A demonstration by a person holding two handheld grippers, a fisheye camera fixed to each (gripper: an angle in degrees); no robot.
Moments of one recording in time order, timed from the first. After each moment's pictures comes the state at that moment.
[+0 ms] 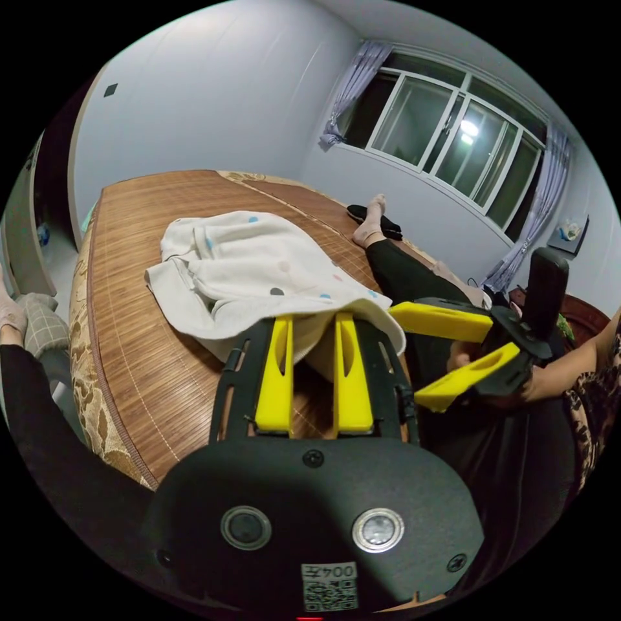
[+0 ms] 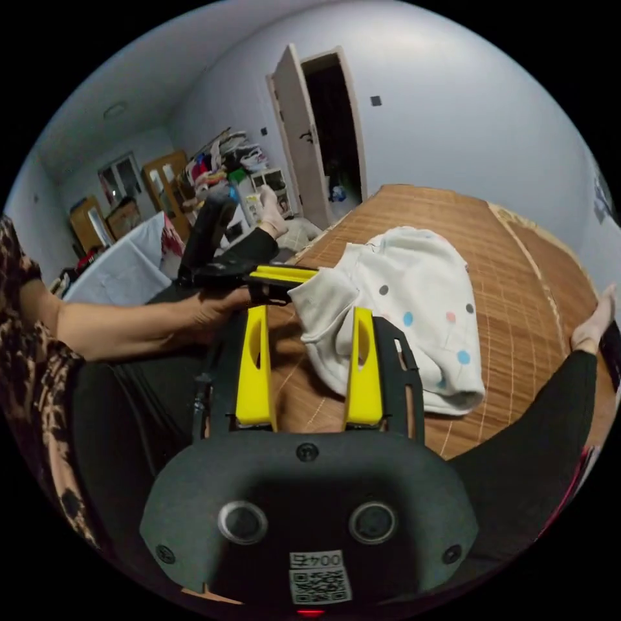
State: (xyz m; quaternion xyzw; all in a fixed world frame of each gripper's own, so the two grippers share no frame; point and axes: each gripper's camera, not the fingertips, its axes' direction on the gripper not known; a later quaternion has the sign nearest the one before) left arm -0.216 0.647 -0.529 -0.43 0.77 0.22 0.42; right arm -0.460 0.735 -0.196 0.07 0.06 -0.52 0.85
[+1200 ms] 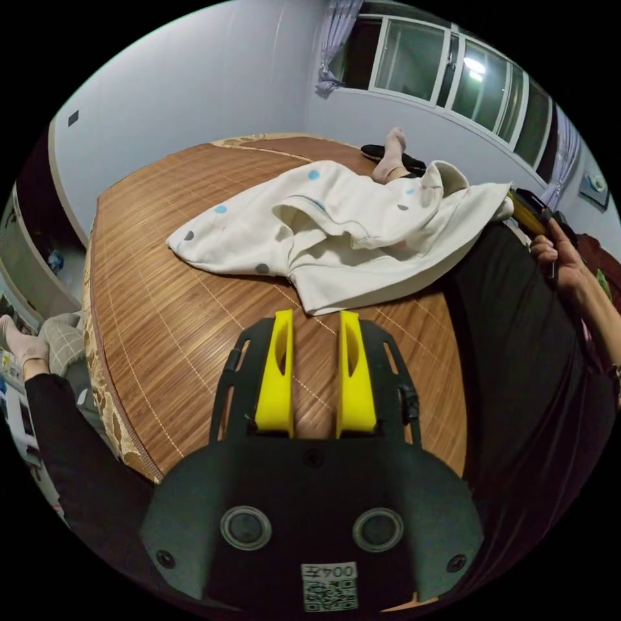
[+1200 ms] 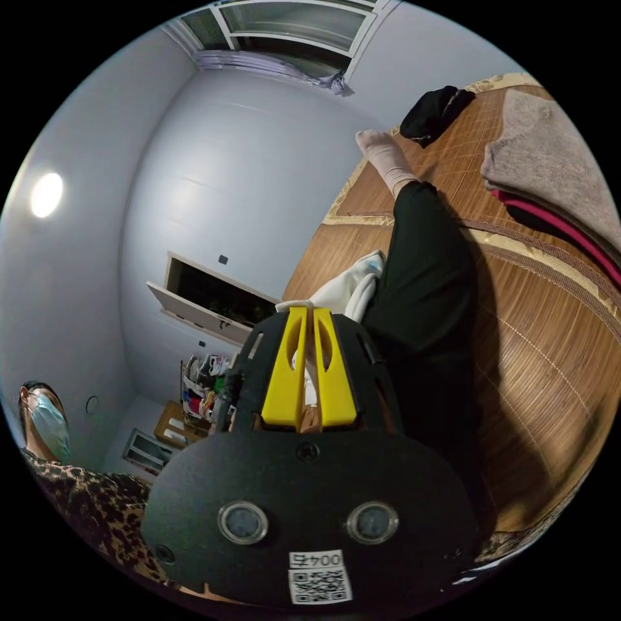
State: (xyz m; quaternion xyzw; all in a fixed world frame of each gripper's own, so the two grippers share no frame) left arm -0.159 0.643 -0.562 -0.41 0.71 0.37 0.43; right arm -0.115 0.596 -0.428 0.30 -0.19 -0.04 0.93
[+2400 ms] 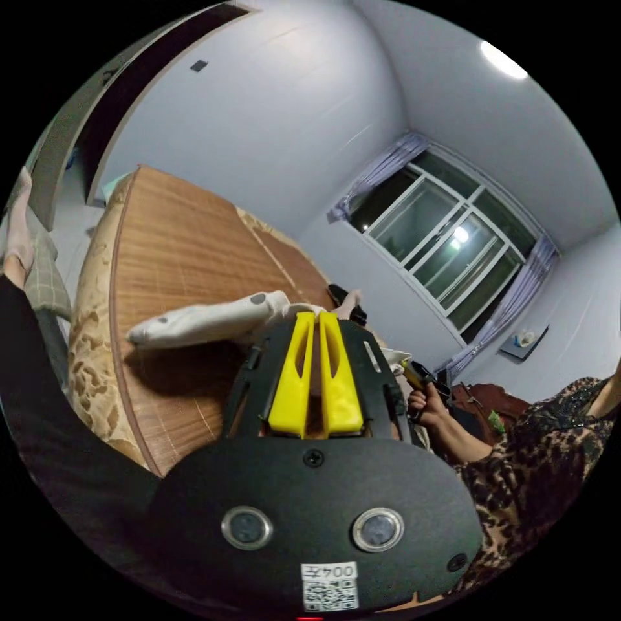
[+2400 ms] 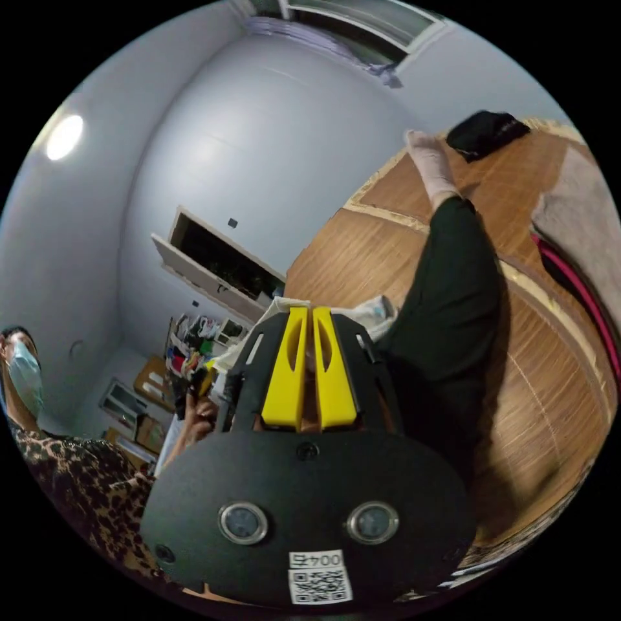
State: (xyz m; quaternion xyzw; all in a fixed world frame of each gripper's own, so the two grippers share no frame) left arm -0.290 0.392 -0.208 -0.48 0.77 -0.01 0.42; right arm -0.194 0.586 -0.531 0.27 -0.13 -0.17 0.94
